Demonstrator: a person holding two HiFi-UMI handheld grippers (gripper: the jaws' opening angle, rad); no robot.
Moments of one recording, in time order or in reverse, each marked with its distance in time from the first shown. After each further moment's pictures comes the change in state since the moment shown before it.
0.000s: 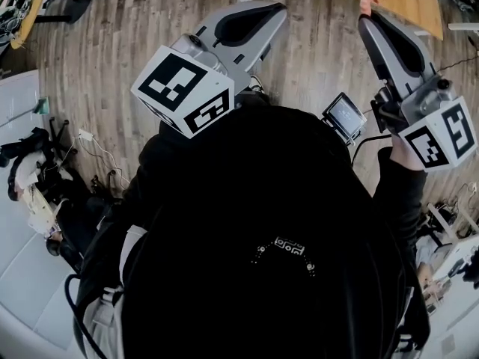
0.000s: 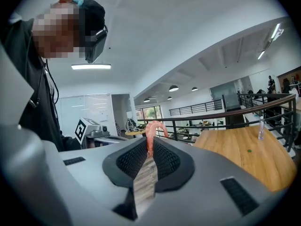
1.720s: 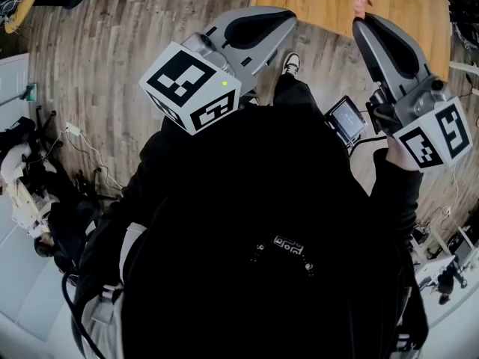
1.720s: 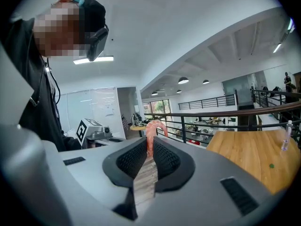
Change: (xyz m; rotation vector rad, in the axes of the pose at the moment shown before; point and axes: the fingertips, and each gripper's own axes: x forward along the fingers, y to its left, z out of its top) left arm 0.022 0.140 0.005 -0.065 -0.042 0.038; right arm 0.153 -0.052 0.009 -0.037 0.084 0.114
